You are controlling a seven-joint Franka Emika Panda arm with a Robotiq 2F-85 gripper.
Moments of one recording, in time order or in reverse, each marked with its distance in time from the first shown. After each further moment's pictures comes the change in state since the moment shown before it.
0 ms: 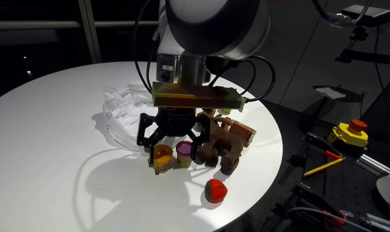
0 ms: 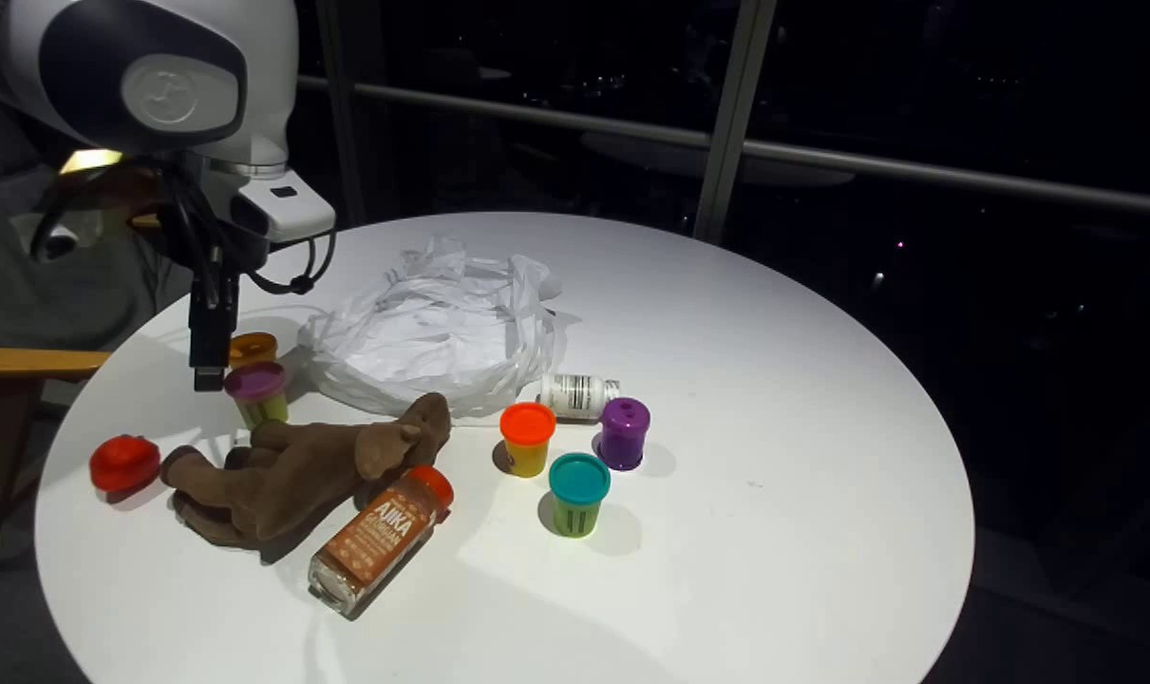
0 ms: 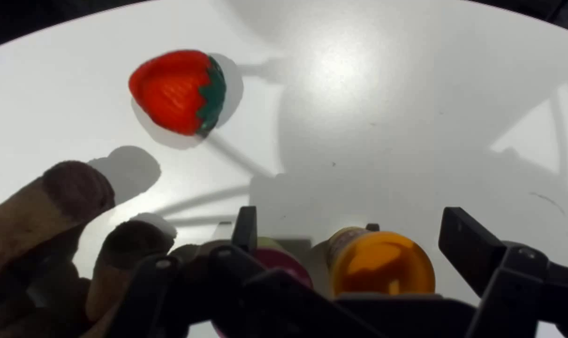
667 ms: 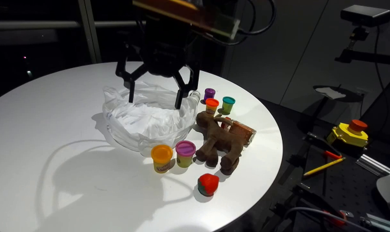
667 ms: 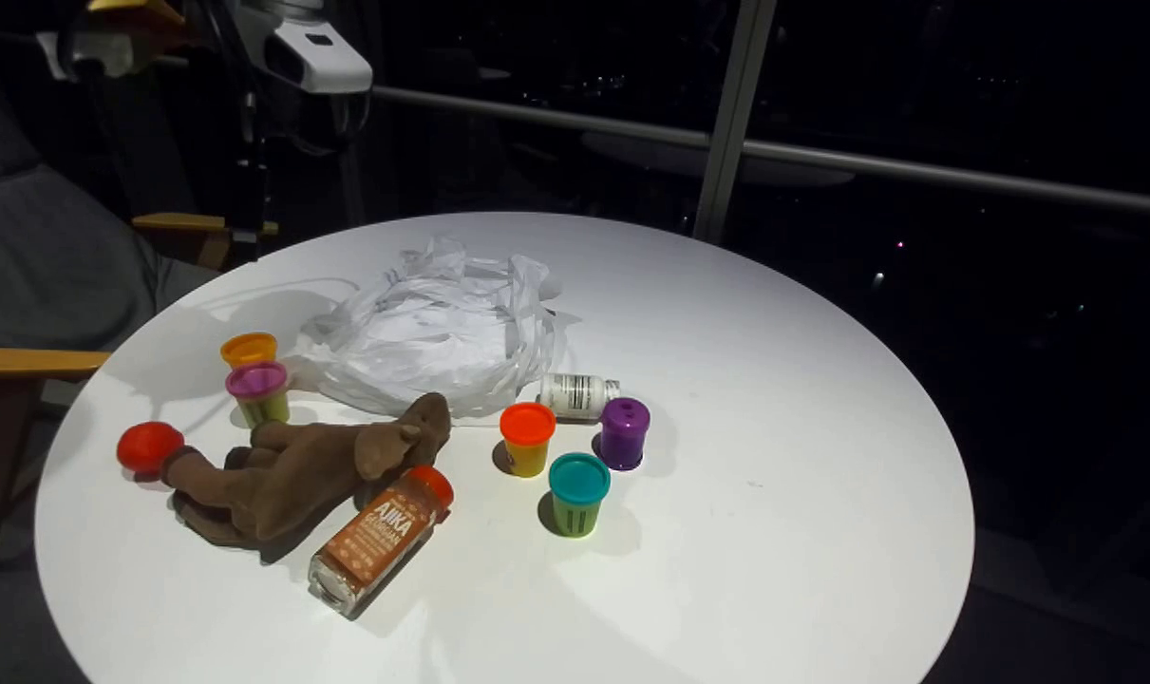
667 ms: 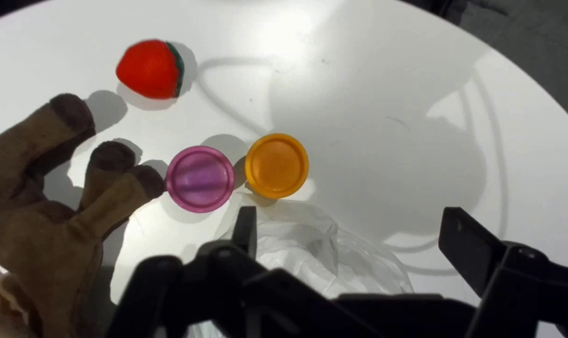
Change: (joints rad) arm -0.030 -0.168 -0.034 0.092 0.035 -0.172 0.003
